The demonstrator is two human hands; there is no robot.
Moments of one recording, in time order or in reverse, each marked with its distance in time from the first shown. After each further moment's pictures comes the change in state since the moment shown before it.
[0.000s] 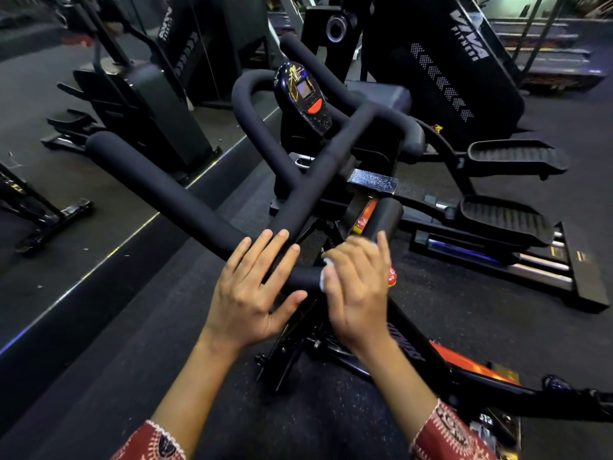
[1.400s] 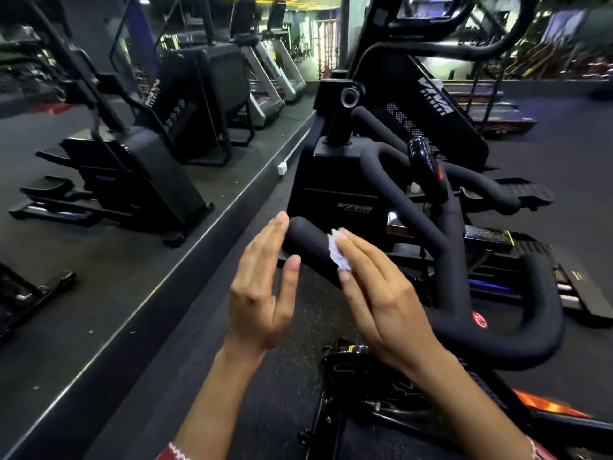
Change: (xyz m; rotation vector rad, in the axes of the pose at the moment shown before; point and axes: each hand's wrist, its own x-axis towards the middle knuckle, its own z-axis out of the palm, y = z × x) left_hand 0.015 -0.212 -0.041 -0.551 0.302 -0.241; right_hand 0.096 -0.158 0.121 -0.011 -0.163 -0.045
